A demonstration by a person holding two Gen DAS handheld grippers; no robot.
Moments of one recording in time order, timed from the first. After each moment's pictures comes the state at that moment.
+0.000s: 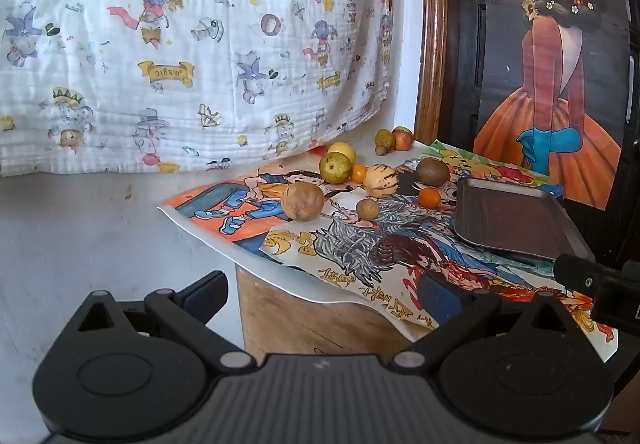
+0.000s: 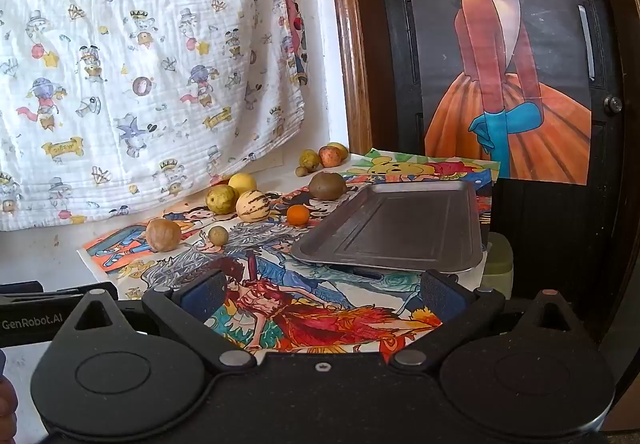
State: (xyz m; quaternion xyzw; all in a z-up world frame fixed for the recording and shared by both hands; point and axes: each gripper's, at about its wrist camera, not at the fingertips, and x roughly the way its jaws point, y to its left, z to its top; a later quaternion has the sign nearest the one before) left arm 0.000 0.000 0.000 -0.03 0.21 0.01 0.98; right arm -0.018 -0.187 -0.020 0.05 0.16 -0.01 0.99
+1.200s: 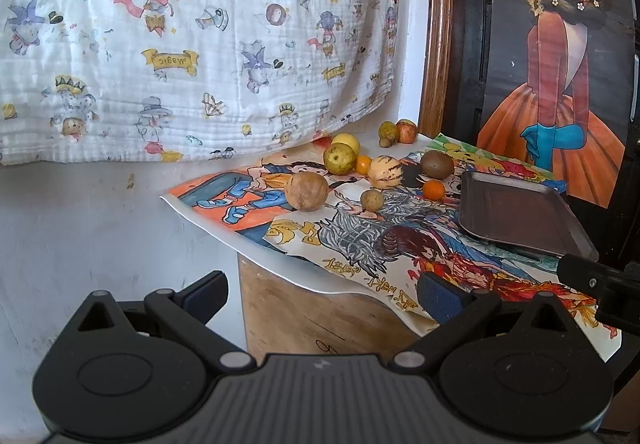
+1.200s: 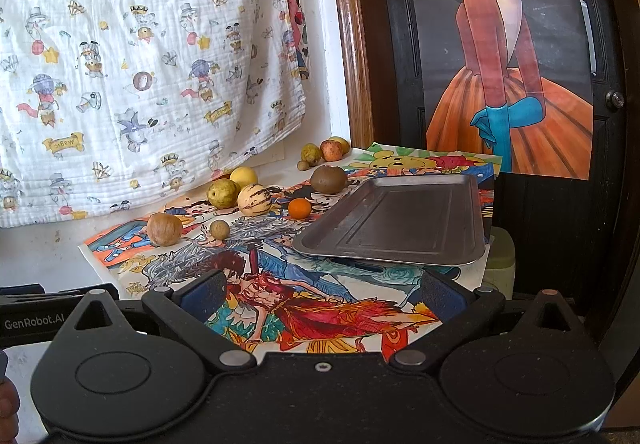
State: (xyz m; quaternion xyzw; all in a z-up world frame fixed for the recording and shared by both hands) left arm -0.003 0.004 -0.003 -0.03 0.22 0.00 0.97; right arm -0.017 -0.186 -0.021 0.05 0.16 -0.01 0.99
